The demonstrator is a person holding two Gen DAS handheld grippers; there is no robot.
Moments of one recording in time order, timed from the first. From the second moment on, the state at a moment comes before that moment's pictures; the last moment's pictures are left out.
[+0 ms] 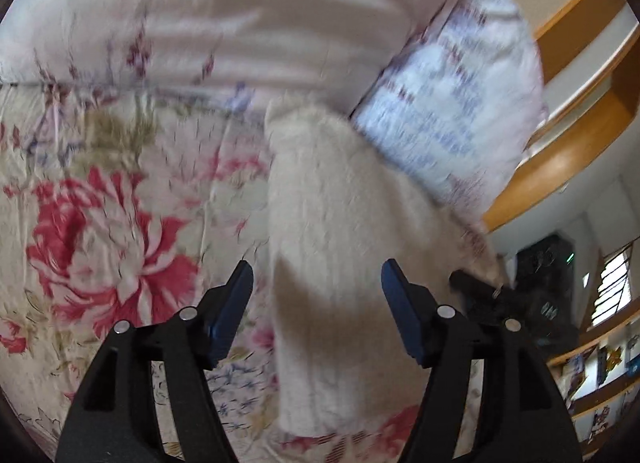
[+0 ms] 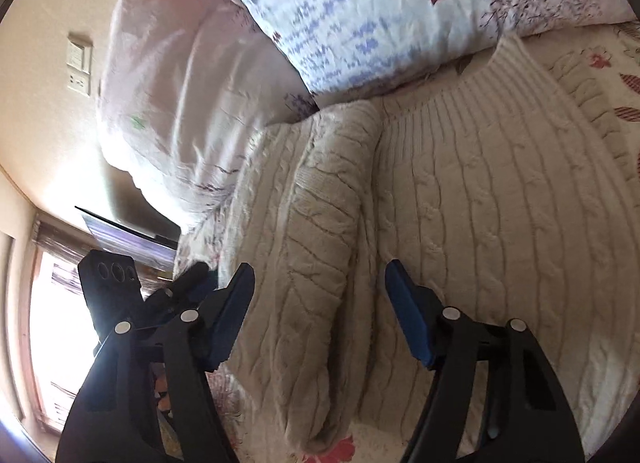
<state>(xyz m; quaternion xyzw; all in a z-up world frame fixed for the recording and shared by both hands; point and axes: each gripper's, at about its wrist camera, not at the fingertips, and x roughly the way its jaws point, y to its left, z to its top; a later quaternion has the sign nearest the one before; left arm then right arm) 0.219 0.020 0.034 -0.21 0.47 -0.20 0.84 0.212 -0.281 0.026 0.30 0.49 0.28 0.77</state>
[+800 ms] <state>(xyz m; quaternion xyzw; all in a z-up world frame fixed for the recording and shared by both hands) 0.211 0.029 0.026 -0.26 0.47 -0.23 0.81 0.212 -0.258 0.104 0.11 0.40 0.22 0.88</state>
